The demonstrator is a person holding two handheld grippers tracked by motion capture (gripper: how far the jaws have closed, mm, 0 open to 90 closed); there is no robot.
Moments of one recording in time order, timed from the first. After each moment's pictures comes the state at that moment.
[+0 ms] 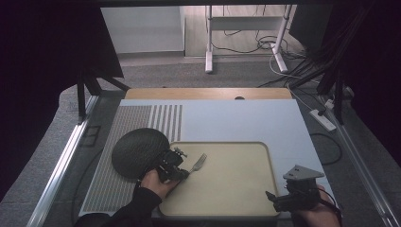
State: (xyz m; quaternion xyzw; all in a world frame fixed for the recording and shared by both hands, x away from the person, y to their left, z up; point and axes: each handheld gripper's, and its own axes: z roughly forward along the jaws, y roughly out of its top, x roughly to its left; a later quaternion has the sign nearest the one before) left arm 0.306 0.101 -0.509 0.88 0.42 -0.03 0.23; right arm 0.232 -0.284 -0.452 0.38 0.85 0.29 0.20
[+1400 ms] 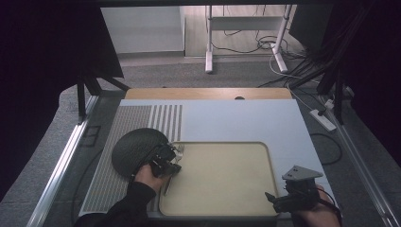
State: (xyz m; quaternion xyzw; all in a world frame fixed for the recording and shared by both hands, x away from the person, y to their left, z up) left arm 0.323 0.128 -0.511 0.87 0.44 -0.01 0.22; right arm 0.232 -0.283 -0.453 0.37 0.86 0.29 0.19
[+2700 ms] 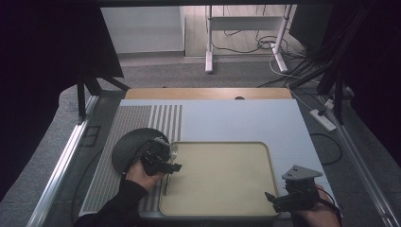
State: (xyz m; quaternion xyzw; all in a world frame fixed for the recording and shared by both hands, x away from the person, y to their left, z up) left arm 0.322 0.154 -0.494 0.86 0.42 0.00 0.29; right arm 0.233 -0.283 -0.453 0.37 0.86 0.29 0.19
